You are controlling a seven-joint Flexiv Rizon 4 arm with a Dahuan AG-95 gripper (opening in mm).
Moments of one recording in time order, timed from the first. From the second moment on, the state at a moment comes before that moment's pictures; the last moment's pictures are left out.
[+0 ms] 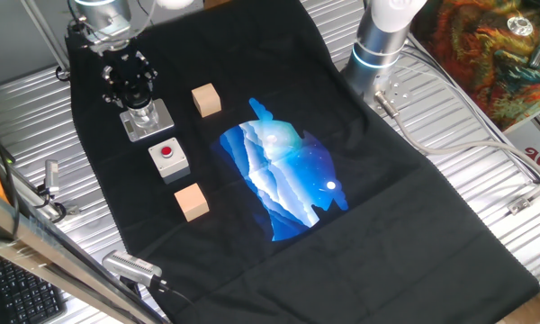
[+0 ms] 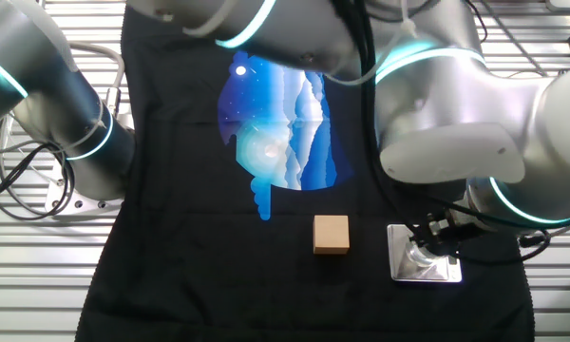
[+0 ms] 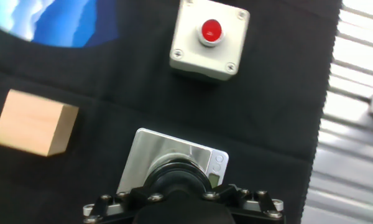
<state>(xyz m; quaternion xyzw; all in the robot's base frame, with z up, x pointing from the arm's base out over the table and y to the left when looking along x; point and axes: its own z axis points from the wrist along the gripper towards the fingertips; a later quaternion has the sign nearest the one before) 0.622 -0.173 0.122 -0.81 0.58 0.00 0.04</state>
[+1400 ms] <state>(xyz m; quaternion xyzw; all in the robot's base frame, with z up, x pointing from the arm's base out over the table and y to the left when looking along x) 0.622 -0.174 0.122 -0.80 0.60 0.00 0.01</state>
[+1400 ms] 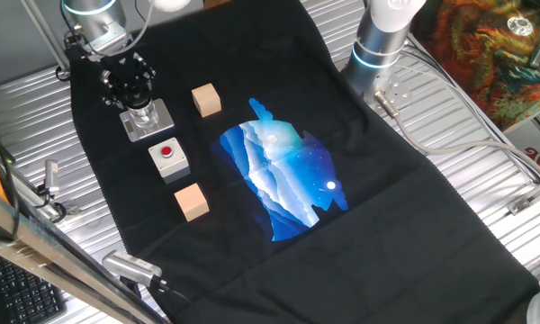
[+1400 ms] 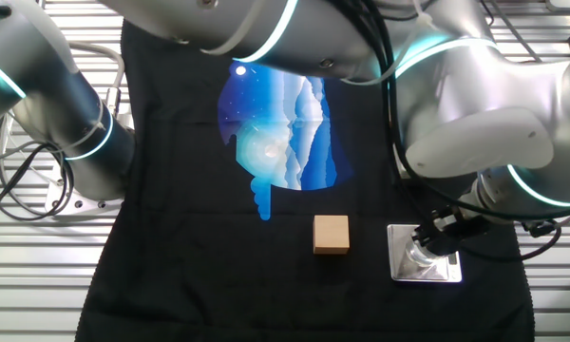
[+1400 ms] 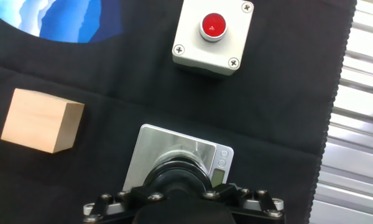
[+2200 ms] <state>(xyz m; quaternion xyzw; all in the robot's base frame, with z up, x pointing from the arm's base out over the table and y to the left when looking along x) 0.621 -0.174 0.121 -0.78 0.62 0.00 0.01</state>
